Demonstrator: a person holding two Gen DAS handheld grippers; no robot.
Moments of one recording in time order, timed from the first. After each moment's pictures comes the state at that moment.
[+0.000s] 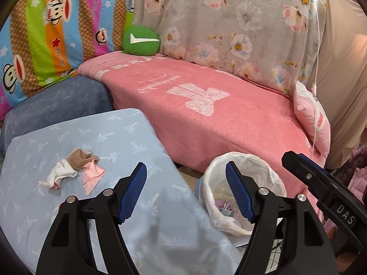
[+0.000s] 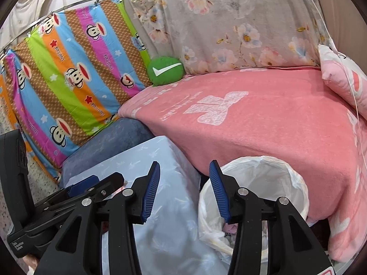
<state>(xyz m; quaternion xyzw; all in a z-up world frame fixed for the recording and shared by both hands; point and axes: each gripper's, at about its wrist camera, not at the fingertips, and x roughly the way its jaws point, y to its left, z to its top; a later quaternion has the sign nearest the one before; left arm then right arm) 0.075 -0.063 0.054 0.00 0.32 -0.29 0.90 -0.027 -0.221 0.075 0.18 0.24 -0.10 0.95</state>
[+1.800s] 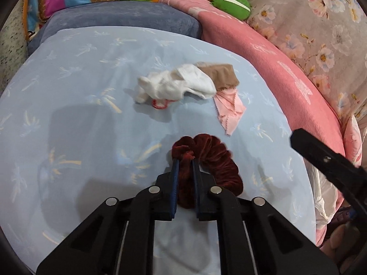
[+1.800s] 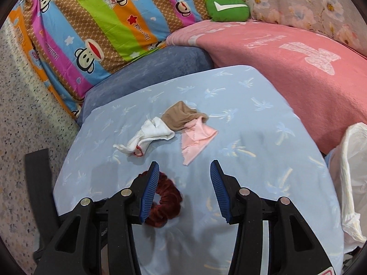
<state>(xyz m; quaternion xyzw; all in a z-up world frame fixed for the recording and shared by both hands) 0.140 0.143 -0.084 -0.13 0.47 -0.16 0.86 0.133 -0.002 -0.040 0.12 0.40 0.03 0.91</state>
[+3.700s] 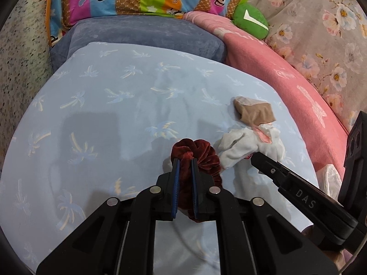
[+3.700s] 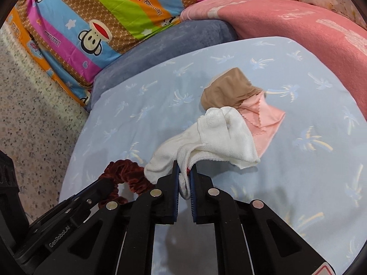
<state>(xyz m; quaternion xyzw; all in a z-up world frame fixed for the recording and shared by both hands) 0.153 0.192 -0.063 -0.13 0.44 -0.11 0.88 0.181 0.056 -0.073 0.16 0.44 0.07 0.88</state>
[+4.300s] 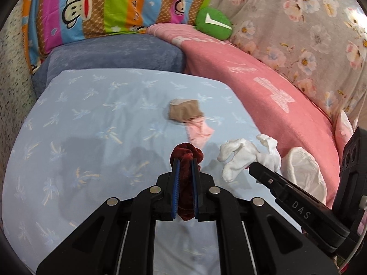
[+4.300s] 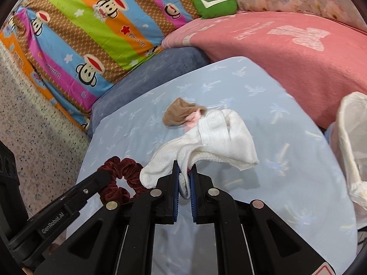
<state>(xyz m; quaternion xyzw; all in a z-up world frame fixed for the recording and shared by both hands) 0.101 0.112 -0.008 -0.09 0.40 -0.17 0.90 0.082 -0.035 -0.023 0.21 0.39 0.02 0.90</state>
